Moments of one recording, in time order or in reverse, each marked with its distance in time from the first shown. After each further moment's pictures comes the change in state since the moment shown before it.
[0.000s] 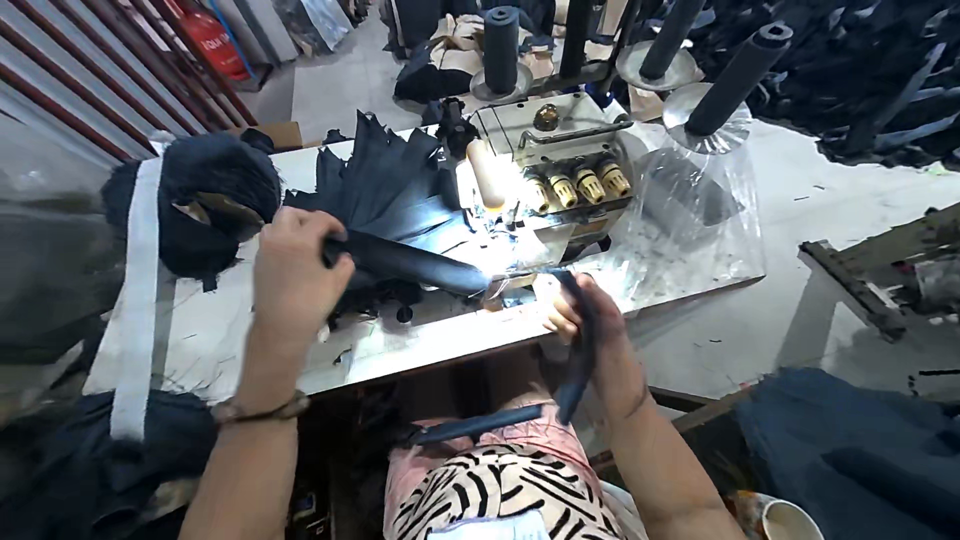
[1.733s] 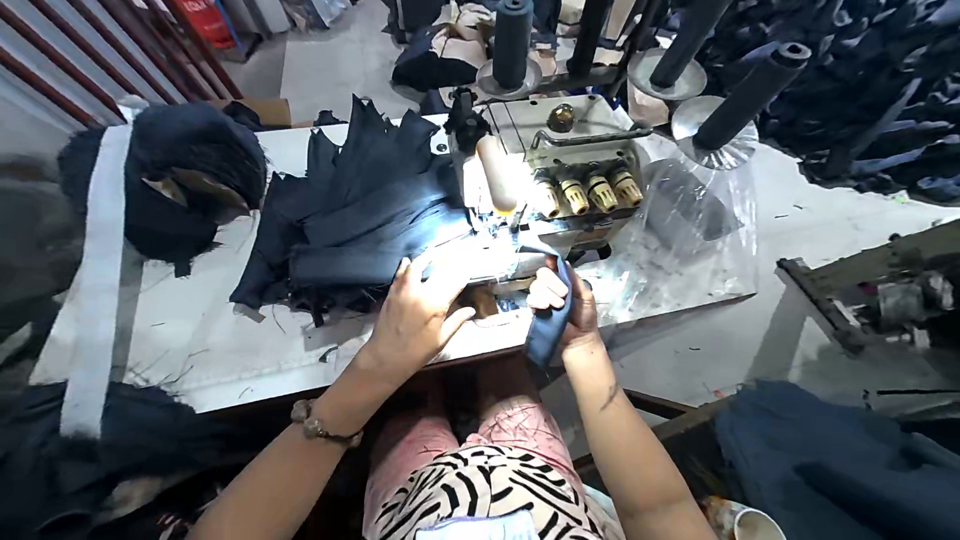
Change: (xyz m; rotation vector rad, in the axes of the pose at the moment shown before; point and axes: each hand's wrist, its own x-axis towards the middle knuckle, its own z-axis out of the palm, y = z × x) left_hand -0.025 0.044 0.108 0.024 -0.102 0.383; right_hand 0.026 0.029 -0.035 0.419 0.080 -0.059
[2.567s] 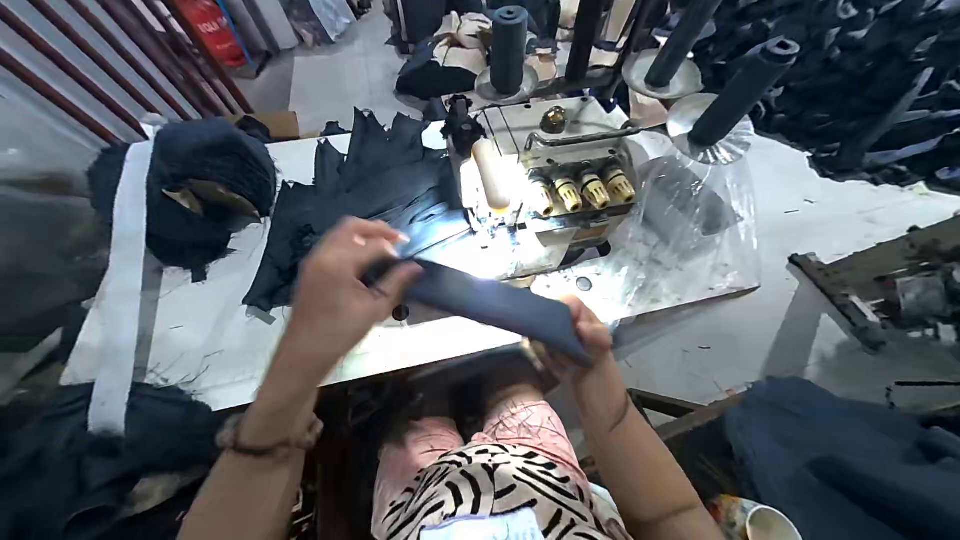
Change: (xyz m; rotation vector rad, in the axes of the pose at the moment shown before) left_hand 0.002 -0.009 -0.103 -0.241 0.110 -0.202; right_hand -0.020 0.008 0.054 -0.416 -0.555 0.057
